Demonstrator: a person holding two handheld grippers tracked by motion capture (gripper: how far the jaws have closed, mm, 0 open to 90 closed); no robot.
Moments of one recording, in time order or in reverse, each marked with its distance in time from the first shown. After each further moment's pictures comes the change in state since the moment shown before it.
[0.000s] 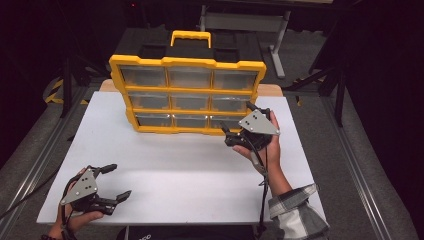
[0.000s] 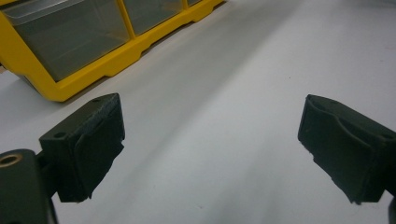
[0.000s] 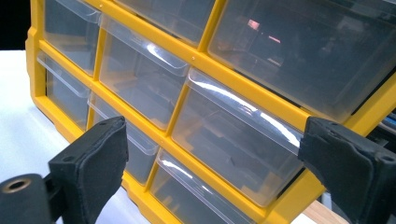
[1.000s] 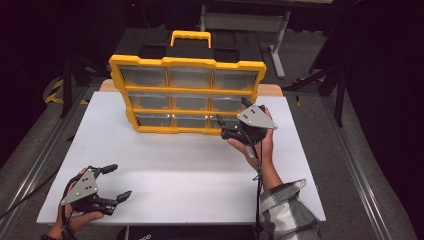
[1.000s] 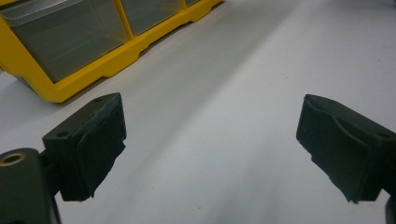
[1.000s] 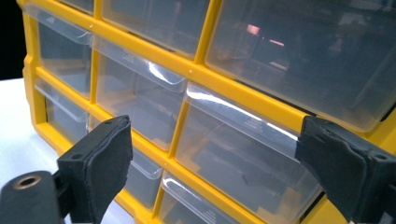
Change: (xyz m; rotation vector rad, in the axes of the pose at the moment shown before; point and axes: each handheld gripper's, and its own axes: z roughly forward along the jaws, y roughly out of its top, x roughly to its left) left arm -0.001 0.001 0.000 -0.002 -0.003 0.004; right arm -0.001 -0.001 0.021 -0.043 0.016 0.093
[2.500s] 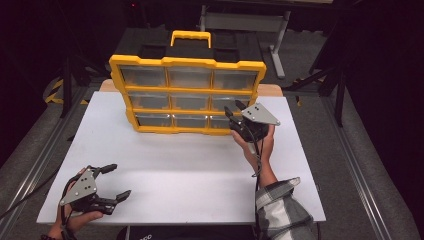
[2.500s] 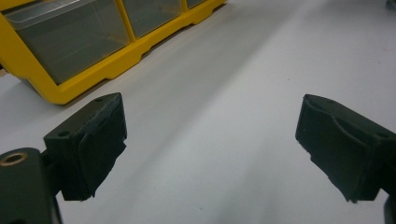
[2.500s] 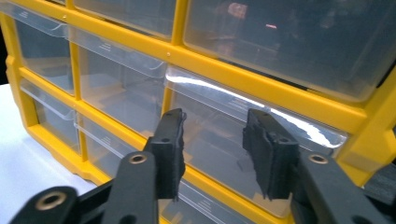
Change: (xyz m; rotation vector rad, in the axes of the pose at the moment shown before) left arm 0.000 0.001 -0.001 -0.006 0.006 0.000; right arm -0.010 -0.009 0.007 0.026 0.000 0.088
